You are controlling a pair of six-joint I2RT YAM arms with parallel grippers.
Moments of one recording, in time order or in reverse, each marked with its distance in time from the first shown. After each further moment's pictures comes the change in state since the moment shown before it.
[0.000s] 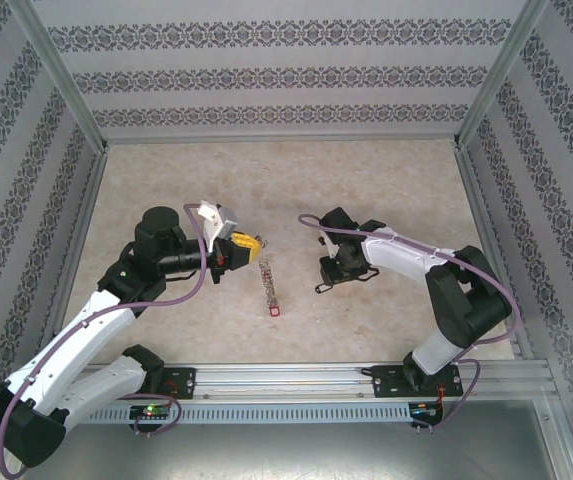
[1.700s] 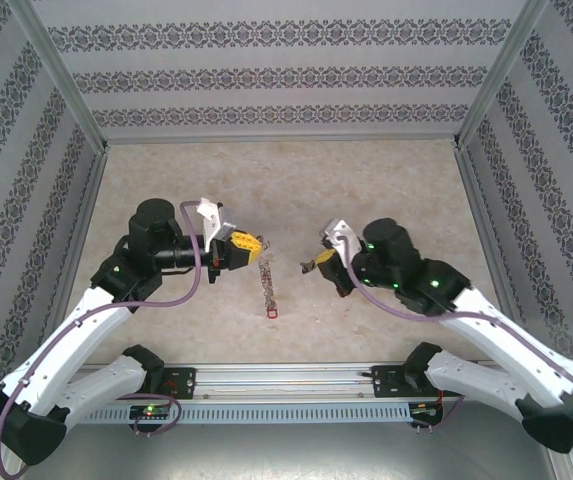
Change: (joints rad) left arm 0.000 0.017 0.119 -0.077 0.132 0.113; right arm 0.194 -0.746 -0.051 0.121 -0.149 -0.331
